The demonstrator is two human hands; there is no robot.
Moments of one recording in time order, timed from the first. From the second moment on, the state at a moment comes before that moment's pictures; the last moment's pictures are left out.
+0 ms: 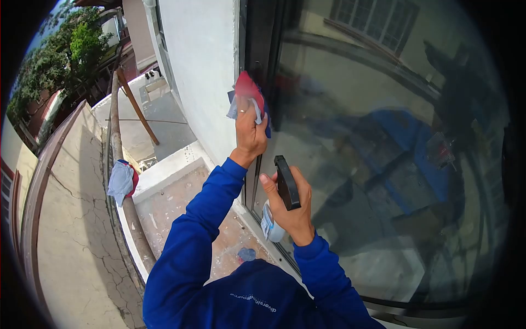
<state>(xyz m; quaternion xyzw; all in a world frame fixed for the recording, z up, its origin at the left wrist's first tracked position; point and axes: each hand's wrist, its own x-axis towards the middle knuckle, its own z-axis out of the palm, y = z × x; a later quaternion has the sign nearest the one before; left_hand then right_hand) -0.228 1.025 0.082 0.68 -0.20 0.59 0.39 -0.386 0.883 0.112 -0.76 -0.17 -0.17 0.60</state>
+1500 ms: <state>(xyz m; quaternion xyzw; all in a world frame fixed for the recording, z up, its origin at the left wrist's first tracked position) -0.201 1.004 0.137 0.63 -0.12 0.57 0.52 -0.407 0.852 0.077 -0.82 -0.14 -0.17 0.54</state>
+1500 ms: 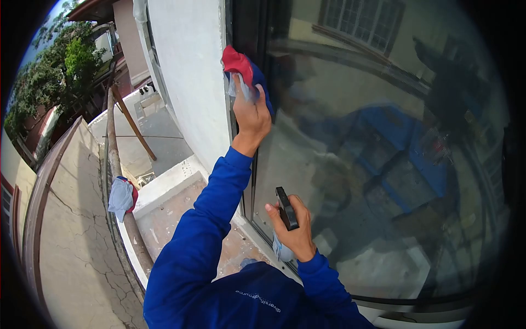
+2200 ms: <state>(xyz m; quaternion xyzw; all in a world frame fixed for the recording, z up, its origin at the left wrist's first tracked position) -0.156 1.052 0.560 0.61 -0.31 0.63 0.37 -0.430 0.826 0.059 -0.79 -0.16 -0.12 0.58</state>
